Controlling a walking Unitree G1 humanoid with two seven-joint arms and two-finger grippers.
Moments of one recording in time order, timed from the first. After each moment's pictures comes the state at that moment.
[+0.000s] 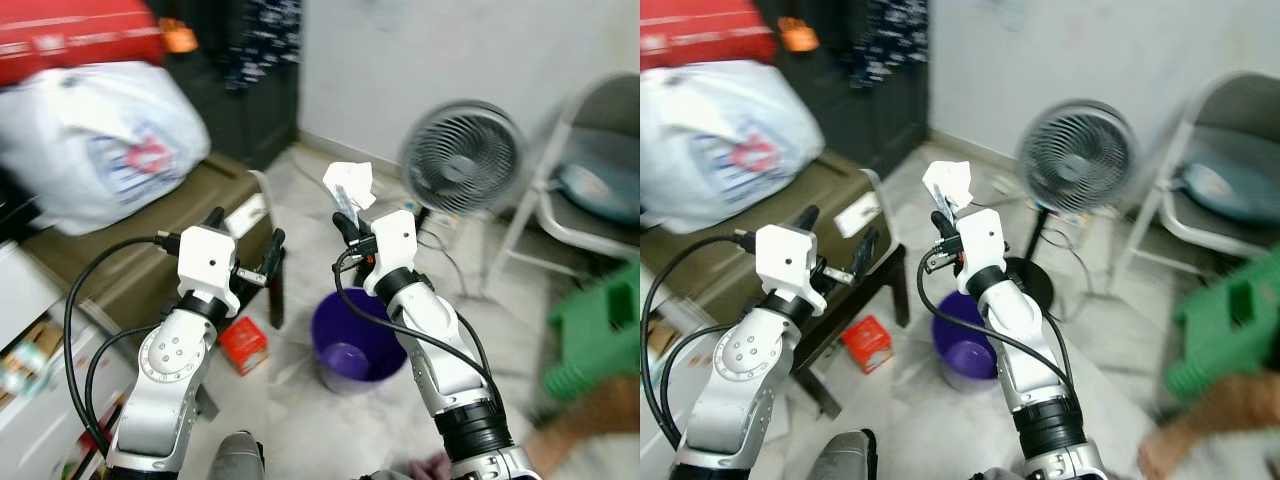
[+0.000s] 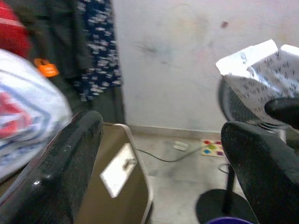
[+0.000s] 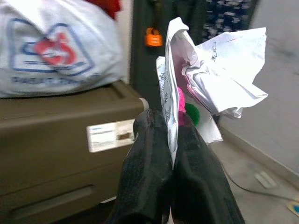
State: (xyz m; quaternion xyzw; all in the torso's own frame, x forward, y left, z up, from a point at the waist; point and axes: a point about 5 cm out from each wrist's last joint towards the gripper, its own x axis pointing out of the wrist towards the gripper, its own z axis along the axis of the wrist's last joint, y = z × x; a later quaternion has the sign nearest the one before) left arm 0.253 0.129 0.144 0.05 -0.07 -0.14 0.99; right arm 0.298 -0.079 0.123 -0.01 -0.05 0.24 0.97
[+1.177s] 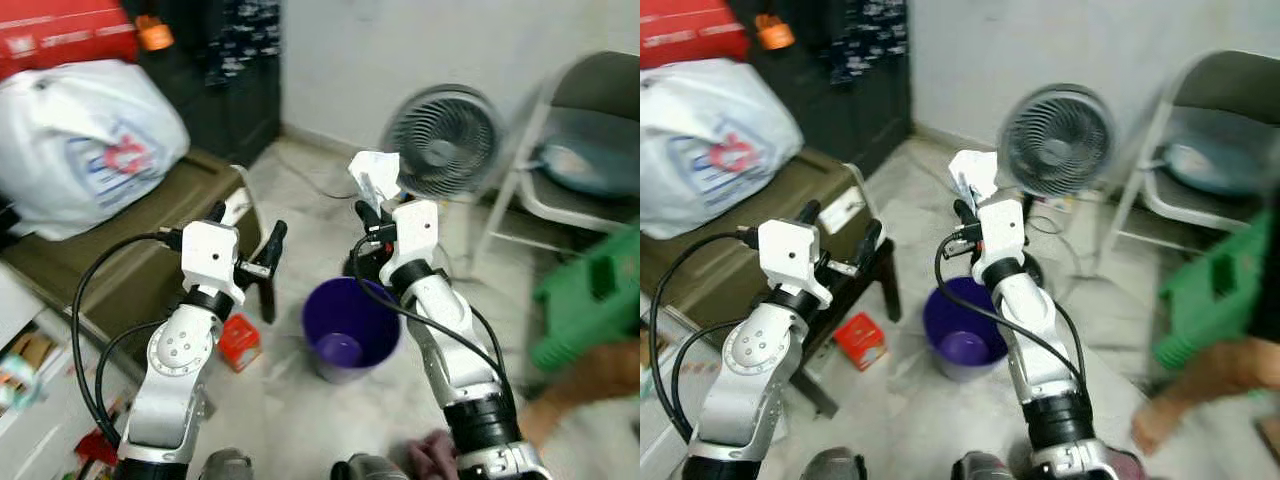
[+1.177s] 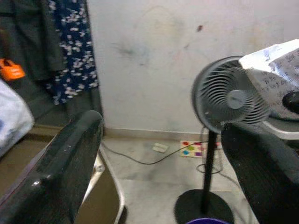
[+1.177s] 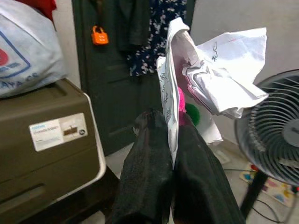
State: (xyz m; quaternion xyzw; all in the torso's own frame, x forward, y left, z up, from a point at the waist) left arm 0.257 0.125 0.143 0.03 -0.07 -0.14 0.99; right arm 0.303 -0.096 0.127 0.00 -0.05 0.18 0.98
